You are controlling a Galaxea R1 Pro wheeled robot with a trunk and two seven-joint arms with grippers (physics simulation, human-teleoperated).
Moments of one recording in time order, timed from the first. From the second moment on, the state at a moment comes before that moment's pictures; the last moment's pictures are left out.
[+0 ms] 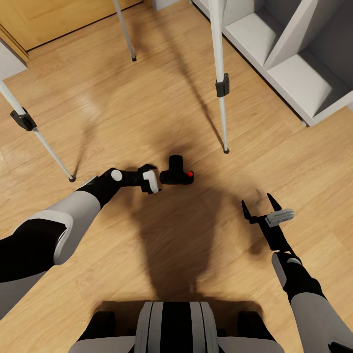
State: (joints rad) left arm -1.42 -0.01 -0.24 -0.26 -0.75 -0.33 -0.66; right arm -0.71 -0.12 -0.34 -0.72 0.00 -0.93 0.56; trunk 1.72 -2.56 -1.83
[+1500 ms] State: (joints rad) left arm -1.42 -0.03 -0.16 -0.26 -0.75 -0.33 -0.66; right arm -0.71 -0.12 -0.34 -0.72 0.00 -0.93 0.56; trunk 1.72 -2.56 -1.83
